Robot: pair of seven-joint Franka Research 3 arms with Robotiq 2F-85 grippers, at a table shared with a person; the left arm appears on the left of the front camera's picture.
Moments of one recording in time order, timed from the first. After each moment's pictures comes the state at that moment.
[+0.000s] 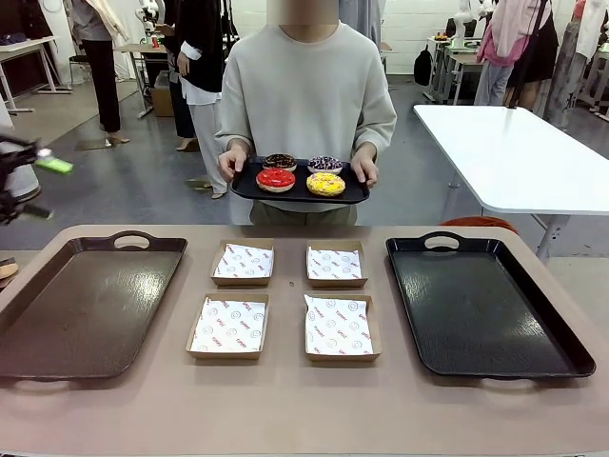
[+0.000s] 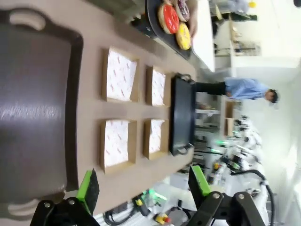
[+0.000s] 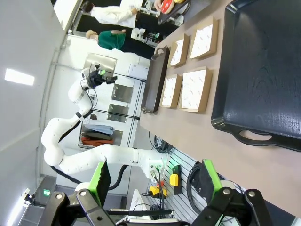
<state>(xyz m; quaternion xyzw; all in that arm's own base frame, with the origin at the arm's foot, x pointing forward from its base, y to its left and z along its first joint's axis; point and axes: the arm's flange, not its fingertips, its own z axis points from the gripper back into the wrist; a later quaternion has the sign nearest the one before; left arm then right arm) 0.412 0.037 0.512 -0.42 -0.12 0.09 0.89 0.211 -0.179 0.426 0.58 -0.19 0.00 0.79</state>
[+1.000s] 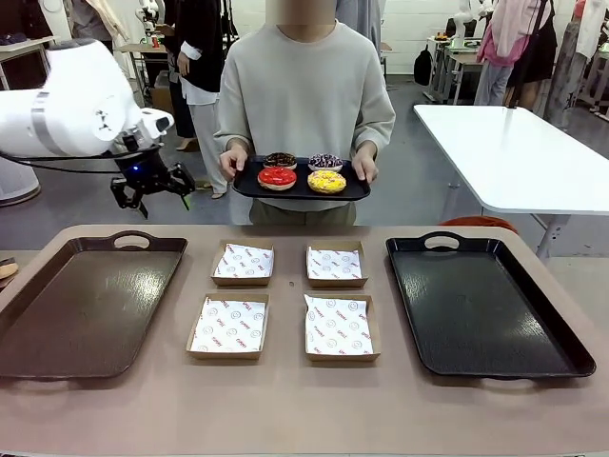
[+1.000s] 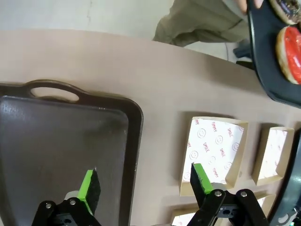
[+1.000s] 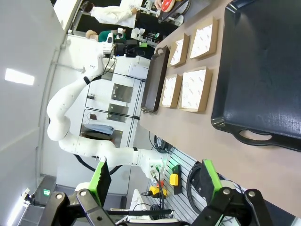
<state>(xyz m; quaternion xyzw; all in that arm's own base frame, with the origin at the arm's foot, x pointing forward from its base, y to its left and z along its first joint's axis) 0.579 -0.126 0.431 -0.07 -0.12 0.09 0.99 0.211 -0.178 0.426 0.58 -0.19 0.00 0.79</state>
